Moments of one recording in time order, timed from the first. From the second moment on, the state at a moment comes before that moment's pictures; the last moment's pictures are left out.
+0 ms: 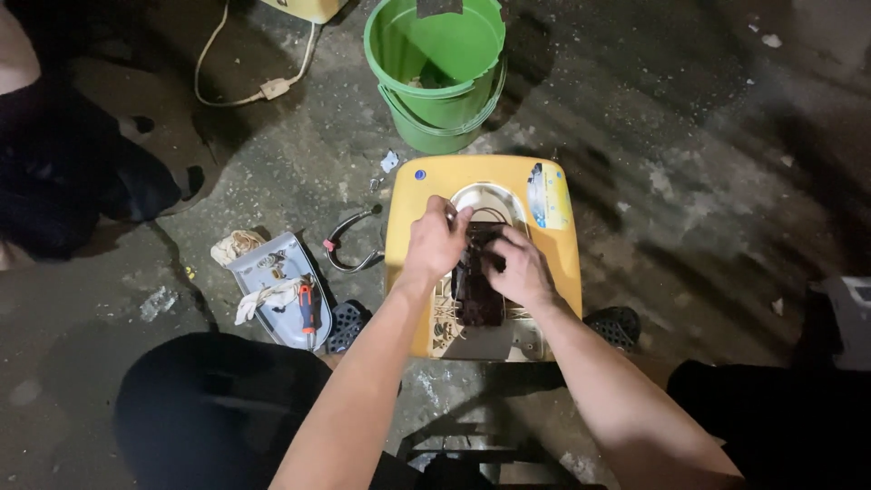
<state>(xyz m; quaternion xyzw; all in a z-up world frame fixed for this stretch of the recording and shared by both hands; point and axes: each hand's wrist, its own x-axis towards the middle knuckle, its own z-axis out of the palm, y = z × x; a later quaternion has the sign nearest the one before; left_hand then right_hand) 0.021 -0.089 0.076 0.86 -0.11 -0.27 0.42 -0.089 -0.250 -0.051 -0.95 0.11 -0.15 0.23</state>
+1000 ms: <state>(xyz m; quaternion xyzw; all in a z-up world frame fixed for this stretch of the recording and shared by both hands) 0.019 -0.122 0.083 0.86 -0.24 -0.32 0.31 -0.051 -0.279 0.037 -0.99 0.10 0.07 0.06</state>
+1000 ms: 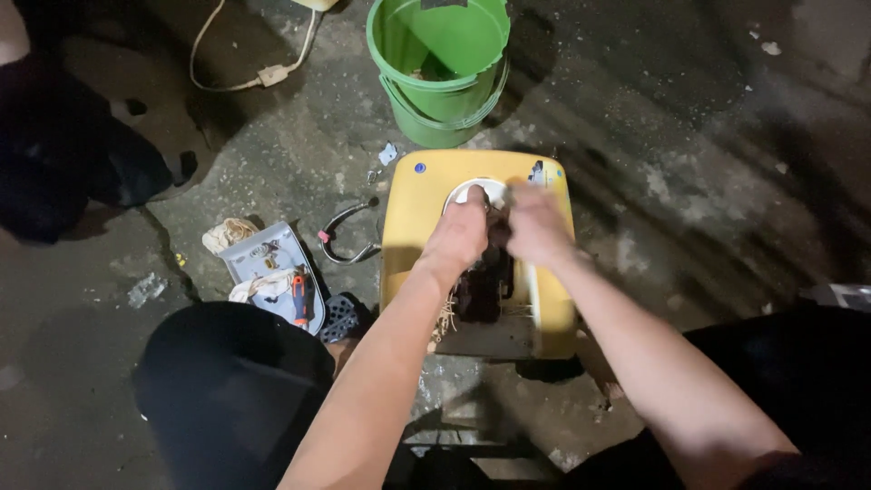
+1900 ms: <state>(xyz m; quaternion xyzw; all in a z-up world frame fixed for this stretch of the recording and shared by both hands) 0.050 -0.025 -0.034 0.72 0.18 -0.25 0.62 -0.045 -0.287 0.060 -0.84 0.35 0.22 0.35</state>
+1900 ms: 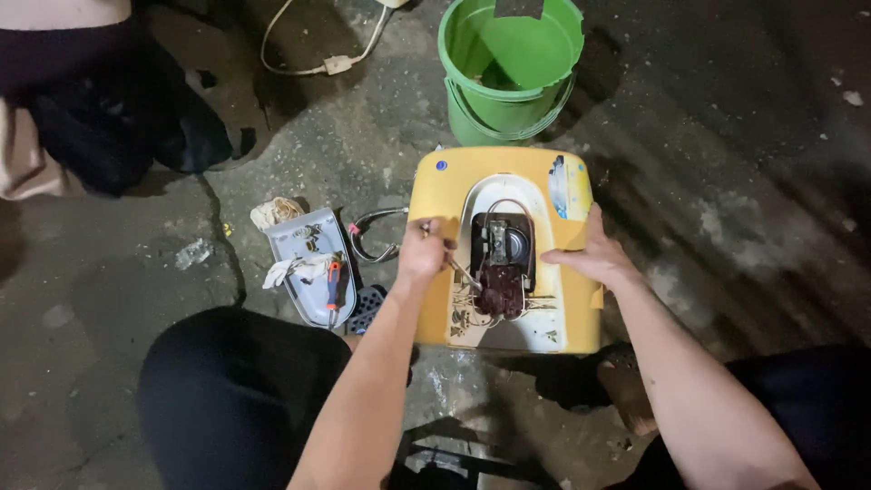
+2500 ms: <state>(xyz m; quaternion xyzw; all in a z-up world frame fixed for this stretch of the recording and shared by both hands) 0.028 -0.073 0.097 0.85 -0.12 -0.23 0.46 -0.021 -0.241 0.004 -0.95 0.06 0.04 0.31</state>
